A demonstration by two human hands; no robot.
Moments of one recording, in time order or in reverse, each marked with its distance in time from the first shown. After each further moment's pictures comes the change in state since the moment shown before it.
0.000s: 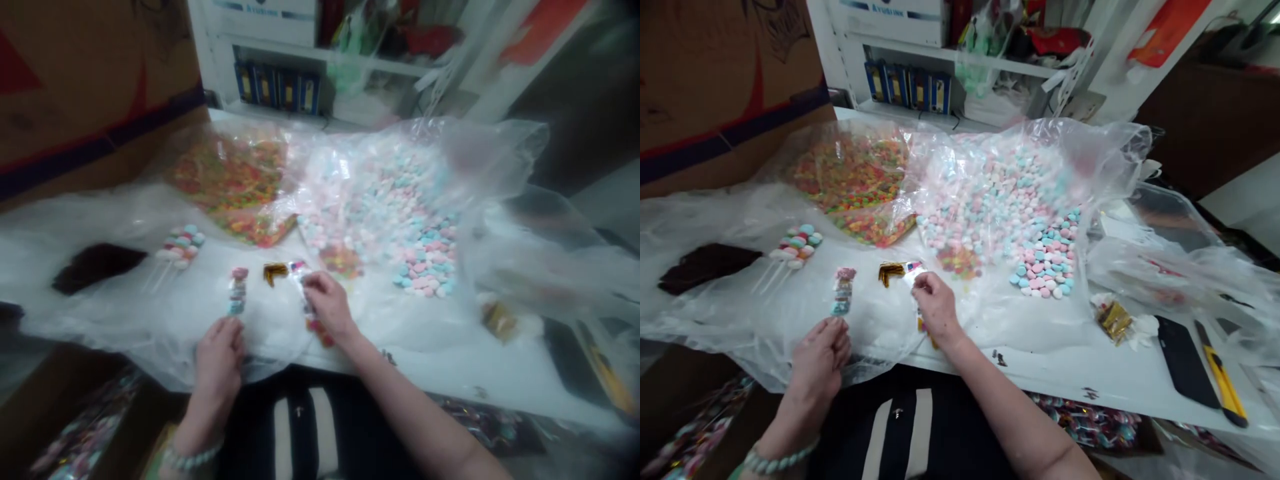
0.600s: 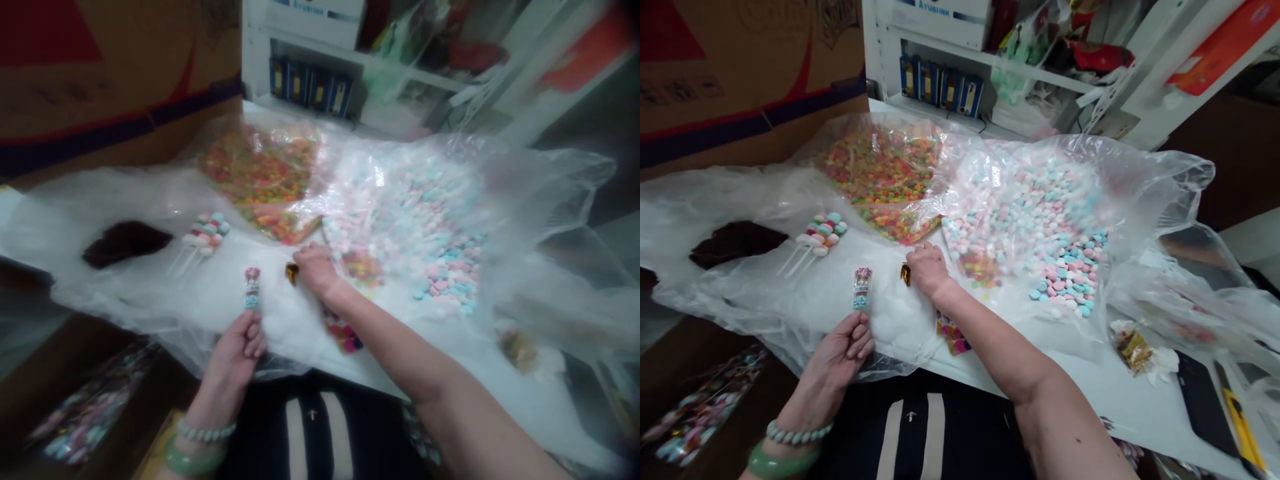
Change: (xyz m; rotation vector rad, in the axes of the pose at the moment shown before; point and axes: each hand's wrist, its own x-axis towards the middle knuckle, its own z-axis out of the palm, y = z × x) left_hand 0.028 -0.010 -0.022 -0.487 -0.148 -0.443; right_hand 0.083 -0.025 0.057 -1.255 -0.428 -0.483
